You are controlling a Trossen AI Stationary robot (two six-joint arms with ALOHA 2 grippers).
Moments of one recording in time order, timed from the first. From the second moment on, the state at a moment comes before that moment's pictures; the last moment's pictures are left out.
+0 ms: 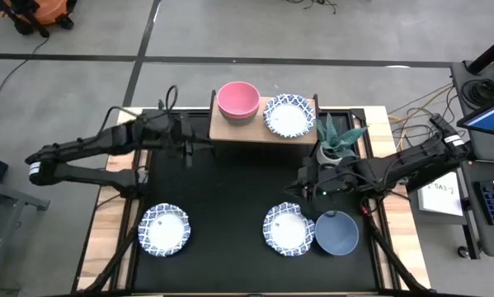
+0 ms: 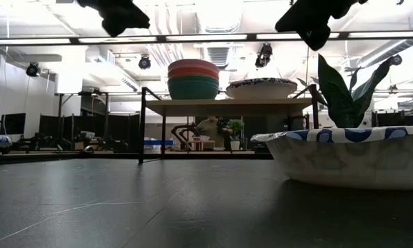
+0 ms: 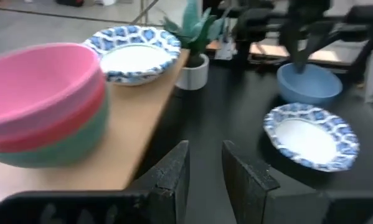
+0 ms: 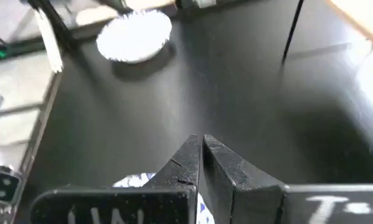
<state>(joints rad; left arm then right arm) 0.25 0.93 0.95 -0.43 0.07 0.02 0.27 1.14 0.83 -0.22 0.23 0.37</state>
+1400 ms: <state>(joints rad) 0.14 0.83 0.76 -0.27 0.07 -0.06 0.25 1.76 1.16 -0.79 0.06 0.39</state>
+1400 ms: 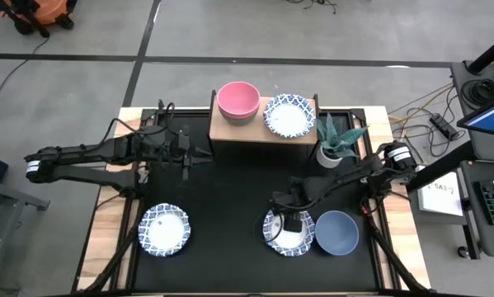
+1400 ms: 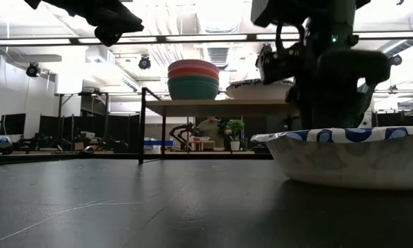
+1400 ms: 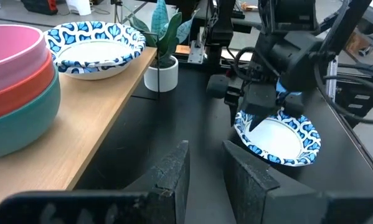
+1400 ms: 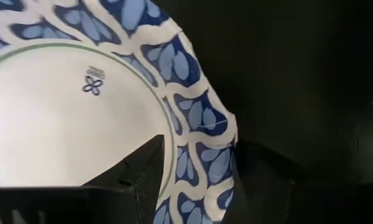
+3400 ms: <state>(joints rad) 0.14 0.83 0.76 -0.27 0.06 -0.03 -0.69 1.65 2.00 -1.48 -0.14 0.16</state>
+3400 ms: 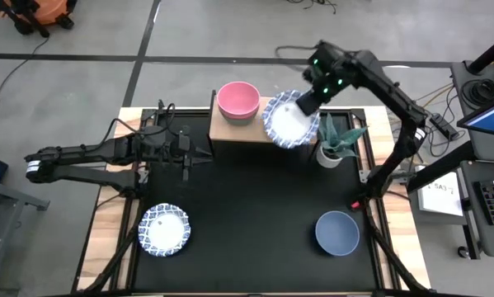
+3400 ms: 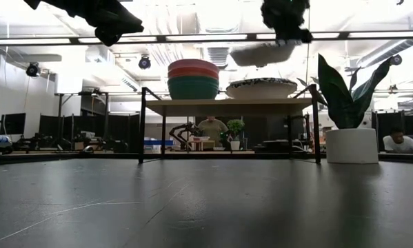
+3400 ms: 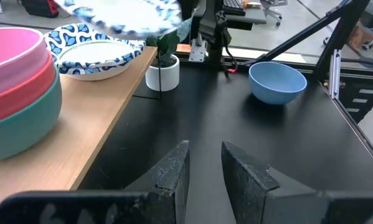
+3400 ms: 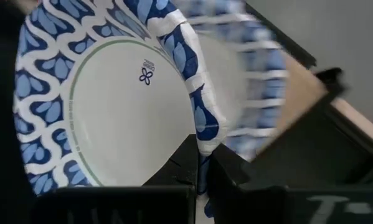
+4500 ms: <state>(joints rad) 0.14 0.83 0.76 -0.27 0.06 -0.03 -0.89 1.74 2.03 -1.35 -0.23 0.02</state>
